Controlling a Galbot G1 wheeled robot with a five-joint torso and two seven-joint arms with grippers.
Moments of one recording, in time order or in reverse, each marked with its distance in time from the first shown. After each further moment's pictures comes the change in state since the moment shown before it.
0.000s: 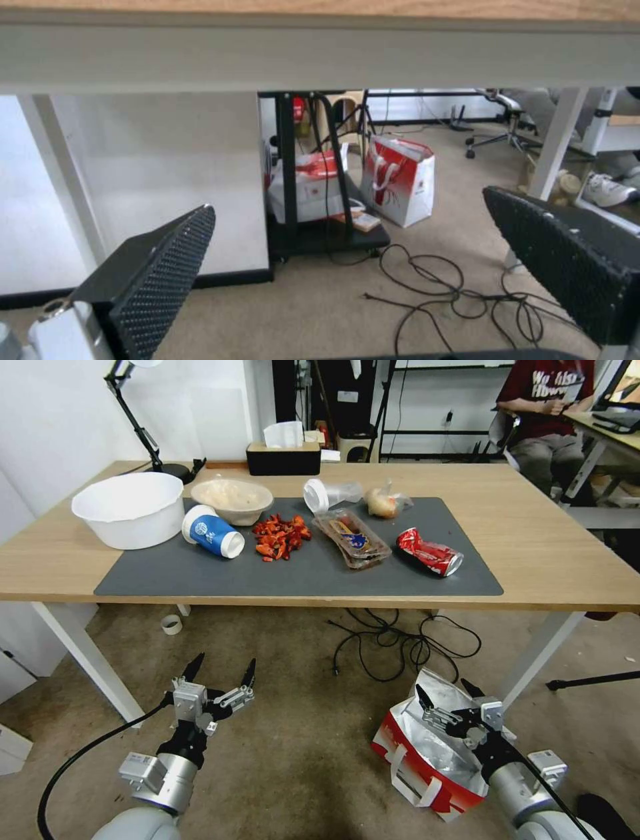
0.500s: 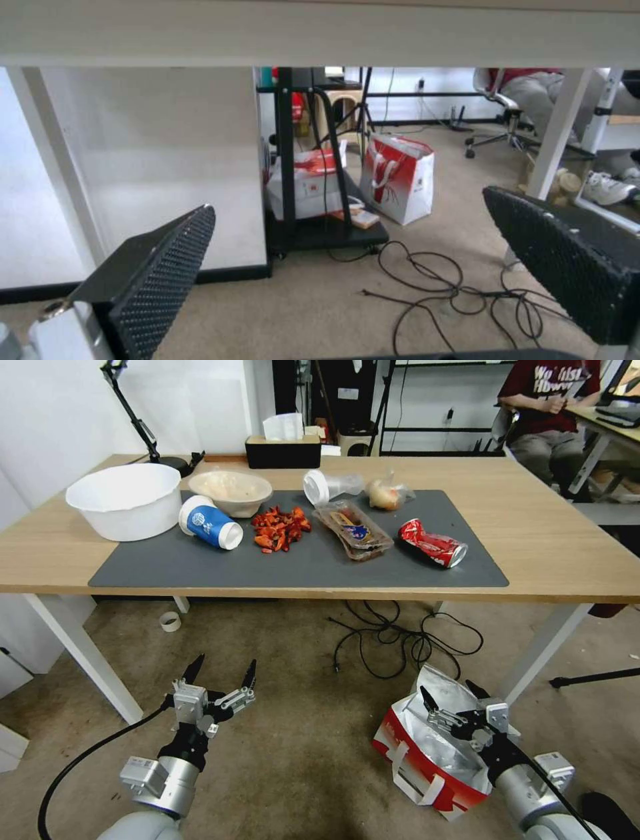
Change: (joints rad) left arm 0.014 -0.016 0.012 -0.003 0.018 -0.020 0.001; right arm -0.012 -0.012 0.026 0.013 0.006 0.000 0.000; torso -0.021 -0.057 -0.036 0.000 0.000
